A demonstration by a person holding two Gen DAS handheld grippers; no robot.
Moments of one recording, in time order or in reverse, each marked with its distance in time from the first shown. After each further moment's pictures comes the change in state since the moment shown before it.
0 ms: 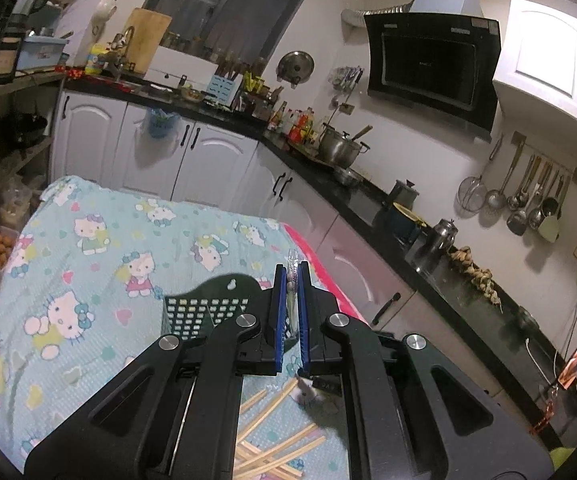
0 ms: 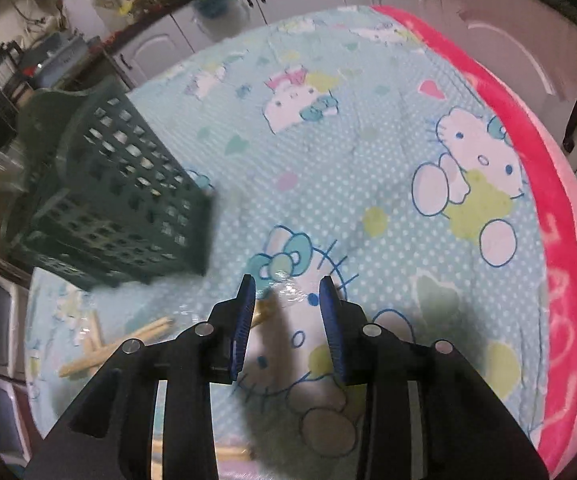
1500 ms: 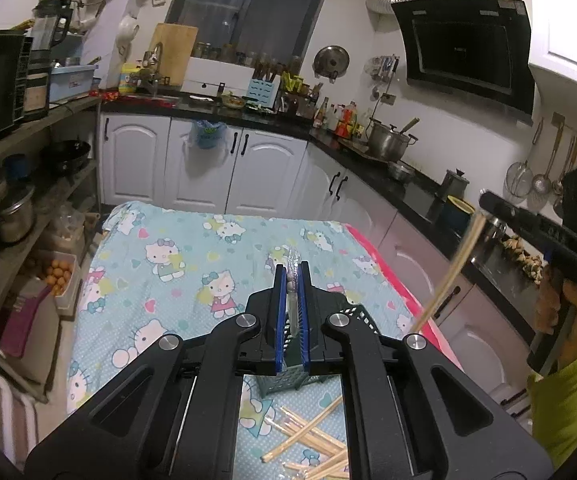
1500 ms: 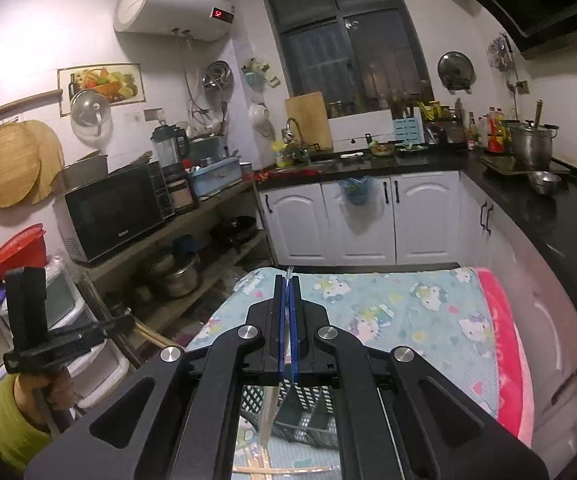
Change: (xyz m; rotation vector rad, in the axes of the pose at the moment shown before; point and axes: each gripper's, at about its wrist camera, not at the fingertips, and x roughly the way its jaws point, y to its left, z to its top) left arm -0.022 0.043 0.041 0.084 0.046 0.195; right arm -0.267 0.124 0.103 -0.364 -0.577 0.321
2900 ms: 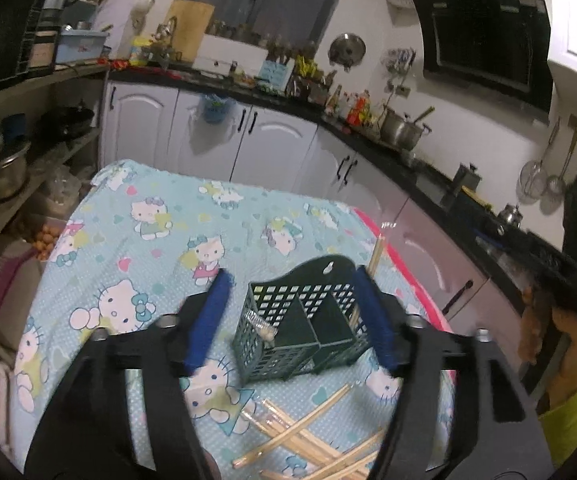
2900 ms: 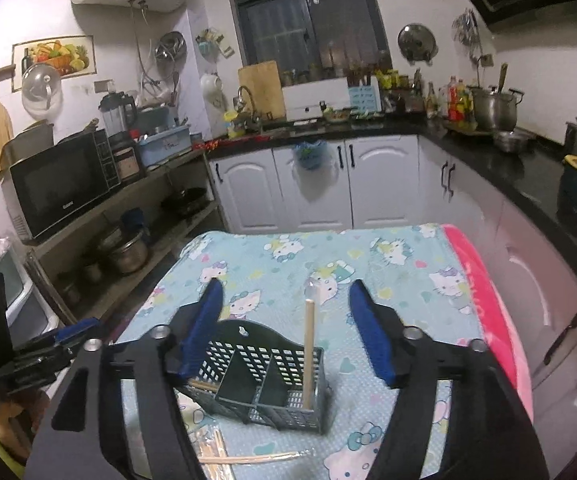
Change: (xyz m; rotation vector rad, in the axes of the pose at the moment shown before) left arm 0.052 -0.007 -0.060 -0.087 -0.010 0.018; right arm 0.038 -0.020 -0.075 0.028 0.069 -0.188
